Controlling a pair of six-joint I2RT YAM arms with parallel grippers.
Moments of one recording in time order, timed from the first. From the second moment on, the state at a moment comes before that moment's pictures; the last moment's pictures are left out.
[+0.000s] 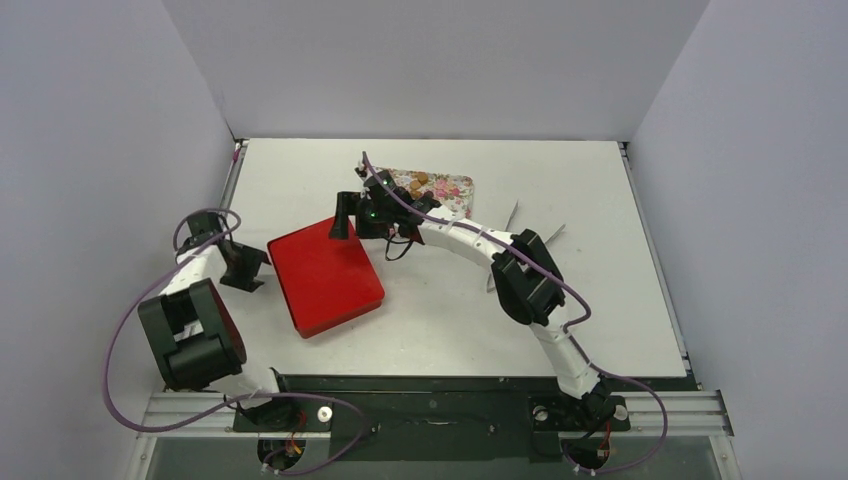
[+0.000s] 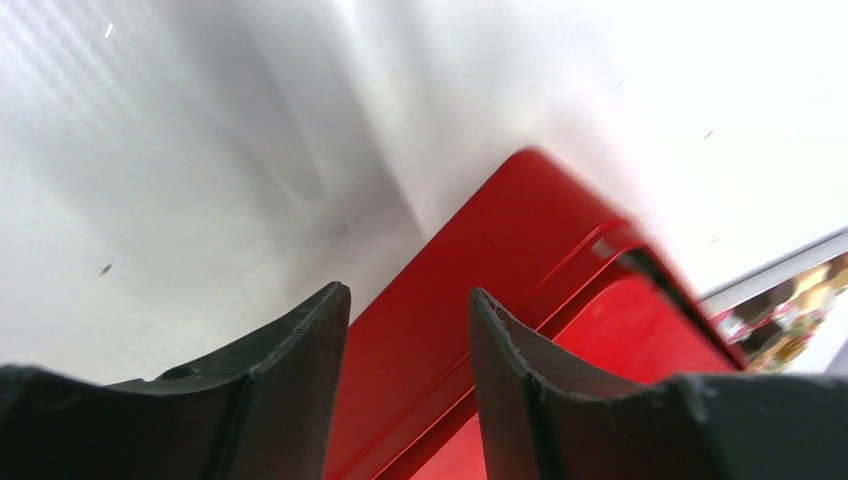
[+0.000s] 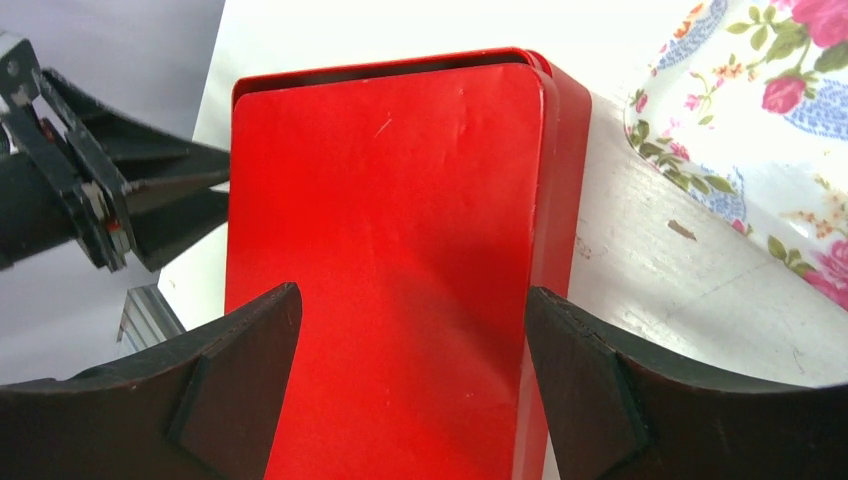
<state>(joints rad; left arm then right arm) 0.40 1.49 0.86 -0.53 0.08 -0.89 0.83 2.27 1.92 -0.27 -0.22 0.65</state>
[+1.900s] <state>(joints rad) 0.11 1.46 1.08 -0.56 -0.01 -0.93 0.76 1.87 1.24 -0.06 -0.34 0.66</state>
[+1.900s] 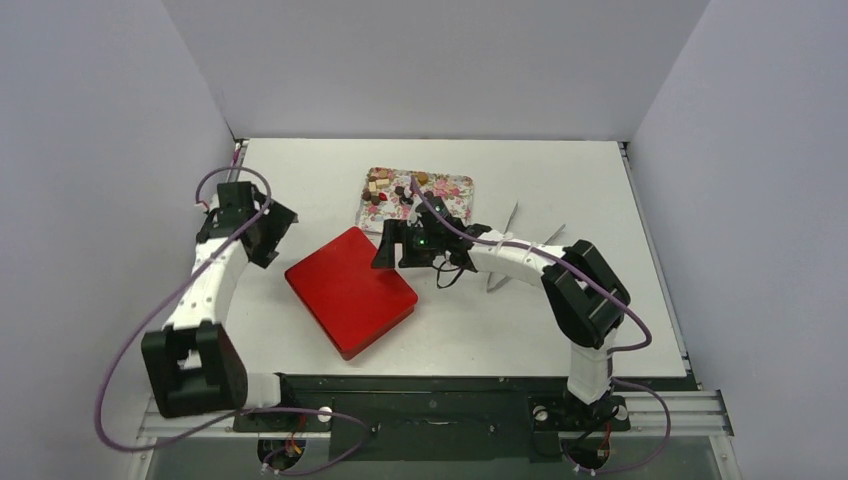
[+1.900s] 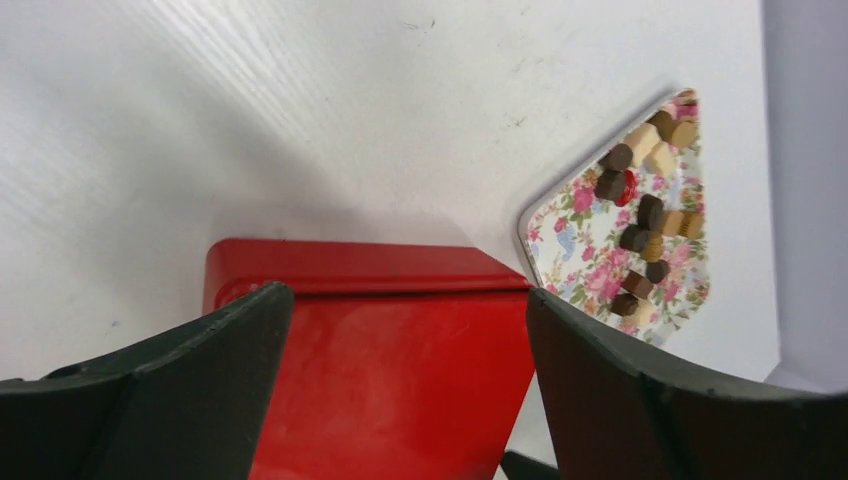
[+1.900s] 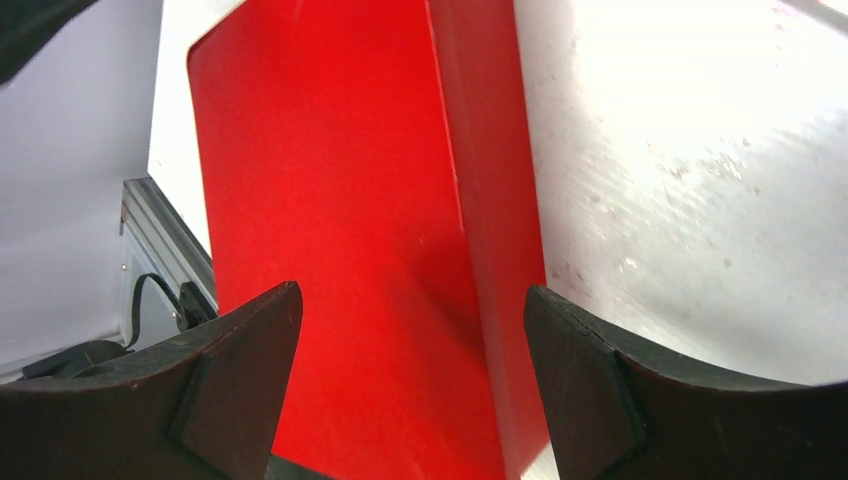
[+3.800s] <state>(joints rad) 0.10 1.18 0.69 -0.55 0.24 -0.80 0.77 1.92 1.12 0.30 -0.53 1.00</state>
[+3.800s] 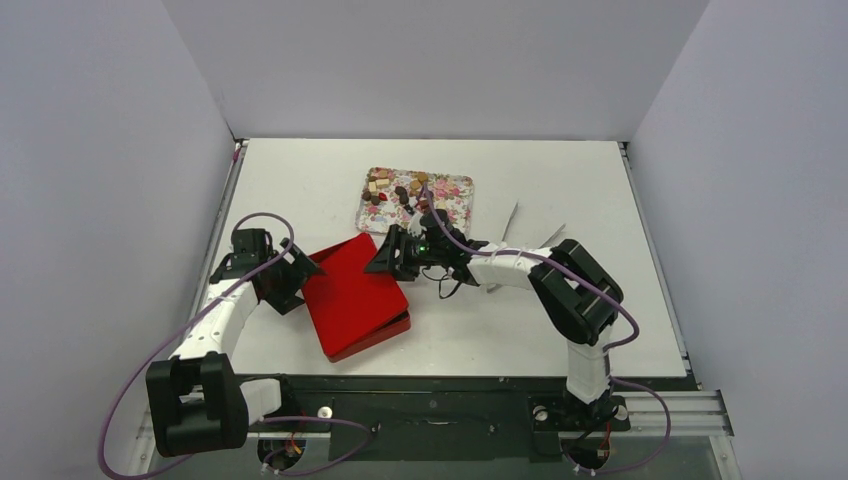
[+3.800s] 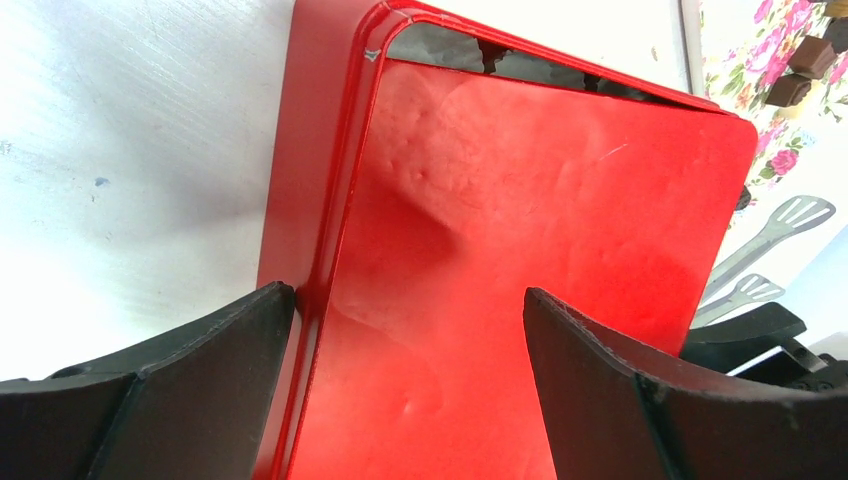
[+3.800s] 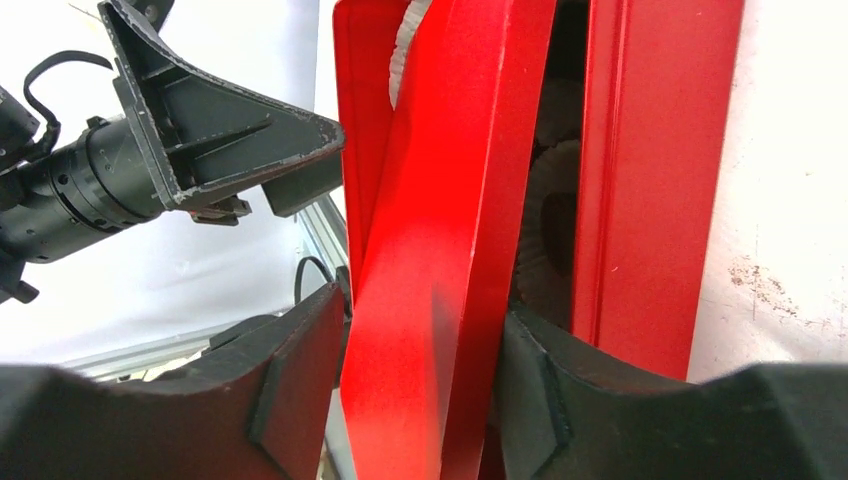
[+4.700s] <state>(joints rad) 0.19 1.16 0.89 -0.66 0.30 -0.76 0.77 1.93 1.10 0.66 -0.64 1.31</state>
